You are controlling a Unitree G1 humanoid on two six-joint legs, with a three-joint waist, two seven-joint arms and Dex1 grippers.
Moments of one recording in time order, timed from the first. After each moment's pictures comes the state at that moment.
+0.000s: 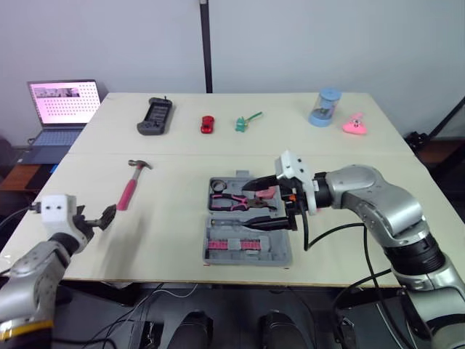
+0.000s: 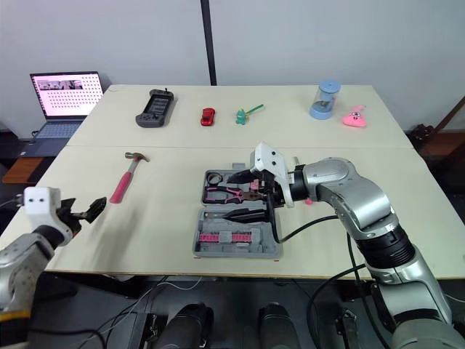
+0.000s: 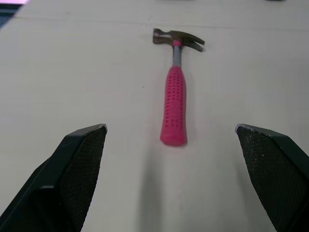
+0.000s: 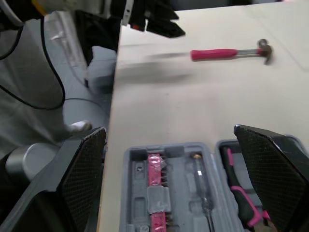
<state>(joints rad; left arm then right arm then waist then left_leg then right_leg) -0.17 0.58 0.40 0.15 -0.41 0.47 -0.42 -0.64 -0.69 0.20 -0.31 0.52 0.74 1.09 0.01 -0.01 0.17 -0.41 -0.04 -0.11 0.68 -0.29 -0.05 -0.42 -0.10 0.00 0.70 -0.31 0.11</state>
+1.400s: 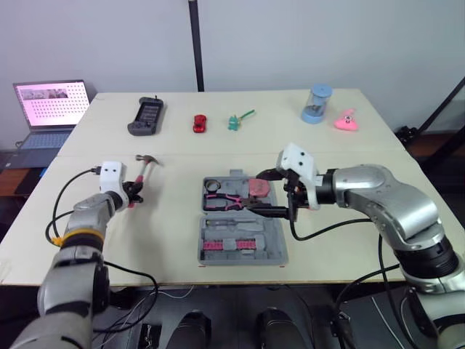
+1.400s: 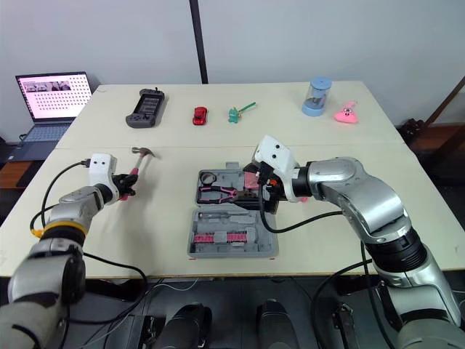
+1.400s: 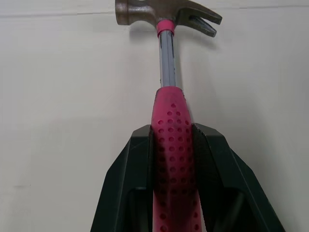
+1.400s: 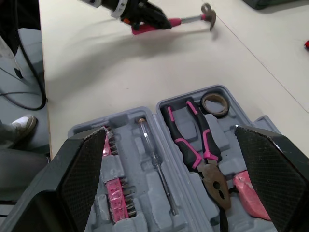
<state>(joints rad) -0.56 0.49 0.21 0.64 -0.20 0.38 -0.51 -0.67 -0.72 0.20 -0.36 0.47 0.89 0.89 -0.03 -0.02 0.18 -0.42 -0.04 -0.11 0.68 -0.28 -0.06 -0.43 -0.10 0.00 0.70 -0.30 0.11</state>
